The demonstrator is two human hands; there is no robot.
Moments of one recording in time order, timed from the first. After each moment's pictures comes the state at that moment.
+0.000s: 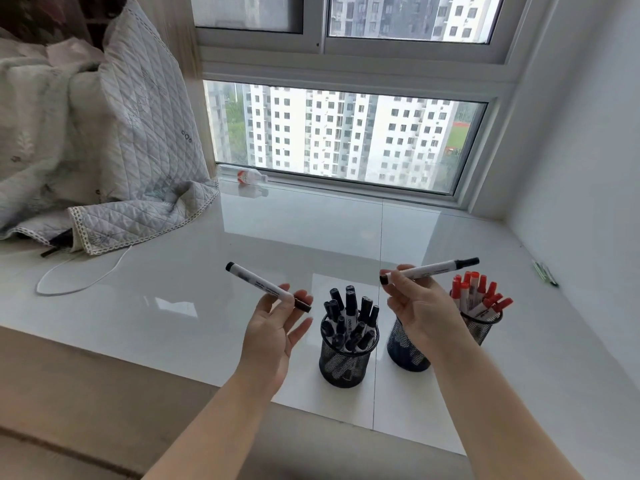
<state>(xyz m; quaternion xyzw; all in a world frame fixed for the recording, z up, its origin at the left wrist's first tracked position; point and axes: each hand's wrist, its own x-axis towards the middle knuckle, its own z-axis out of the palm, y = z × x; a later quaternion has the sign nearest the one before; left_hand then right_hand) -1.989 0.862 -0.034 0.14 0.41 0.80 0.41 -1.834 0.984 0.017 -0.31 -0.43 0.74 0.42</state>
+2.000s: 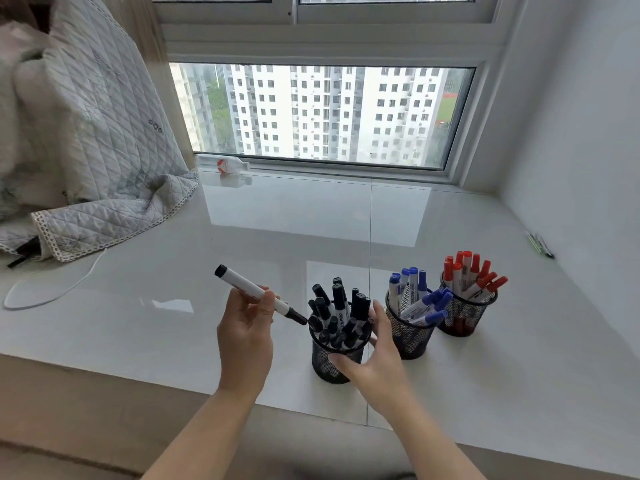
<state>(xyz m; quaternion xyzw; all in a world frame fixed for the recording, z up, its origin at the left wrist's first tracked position) -1.985 0.864 -0.046 0.31 0.62 0.71 0.10 -1.833 0.949 -0.093 -0.37 -0.71 0.50 0.33</state>
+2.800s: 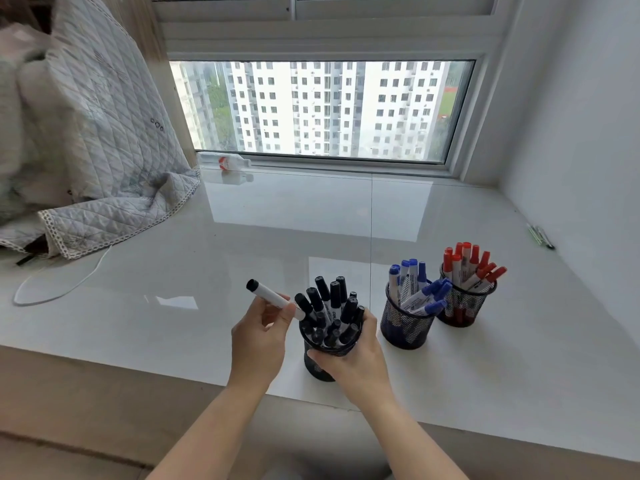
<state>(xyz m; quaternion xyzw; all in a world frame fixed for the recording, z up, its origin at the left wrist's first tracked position) -1.986 0.863 -0.068 0.36 0.71 0.60 0.11 -1.857 0.931 -0.100 -0.42 -0.69 0.48 0.34</state>
